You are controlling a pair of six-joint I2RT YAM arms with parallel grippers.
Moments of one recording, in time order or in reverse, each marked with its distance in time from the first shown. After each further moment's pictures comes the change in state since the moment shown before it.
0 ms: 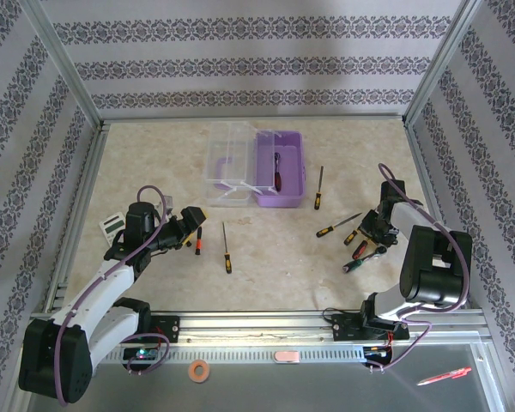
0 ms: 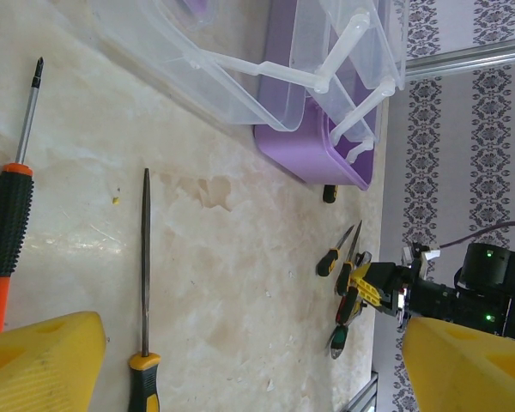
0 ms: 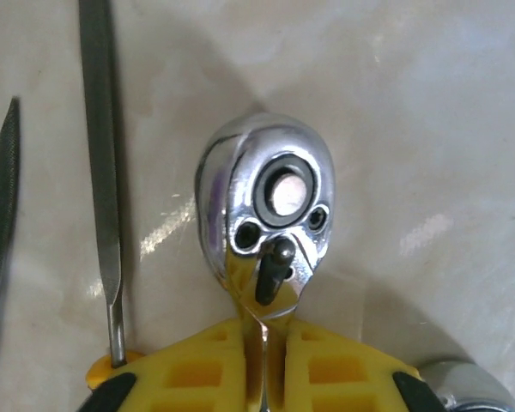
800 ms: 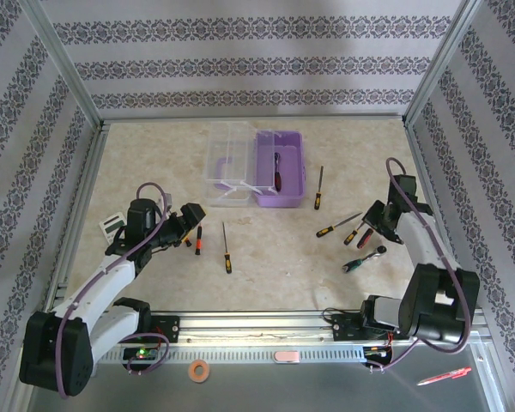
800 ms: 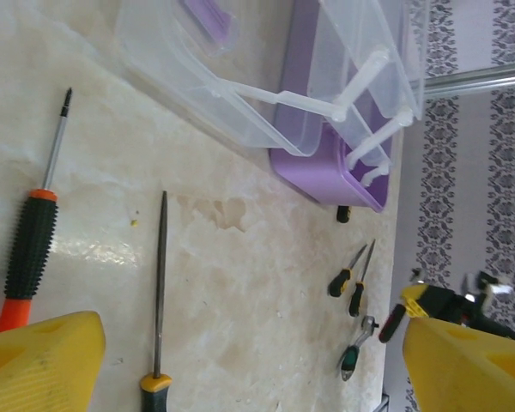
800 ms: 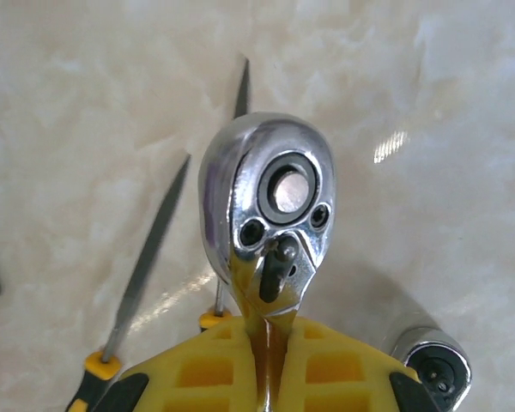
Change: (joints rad) left arm 0.000 0.057 0.035 -0.011 -0.060 -0.001; right arm 0.003 -0.257 0.004 -0.018 0.000 -0.031
